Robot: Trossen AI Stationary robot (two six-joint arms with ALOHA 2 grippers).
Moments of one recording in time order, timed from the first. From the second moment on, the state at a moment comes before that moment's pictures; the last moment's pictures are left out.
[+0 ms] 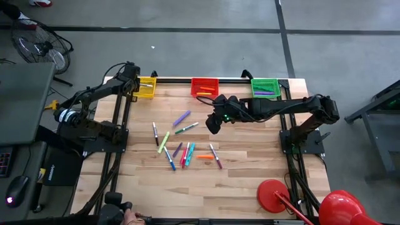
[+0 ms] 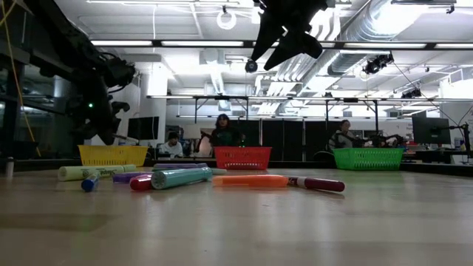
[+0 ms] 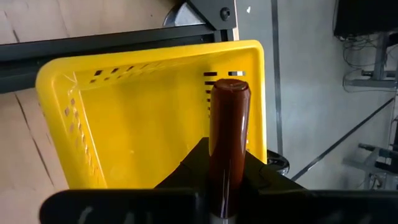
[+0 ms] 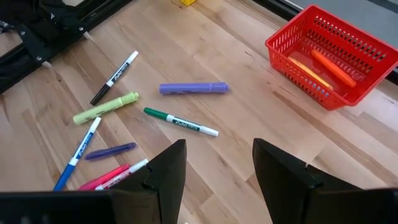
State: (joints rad) left arm 1.16 1.33 0.66 -0.24 -0.27 -1.74; right arm -0.02 1.57 1.36 -0.62 0.34 0.65
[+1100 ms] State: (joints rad) left arm 1.16 1.33 0.66 -0.24 -0.26 -1.73; right arm -0.02 1.57 1.36 -0.62 0.34 0.65
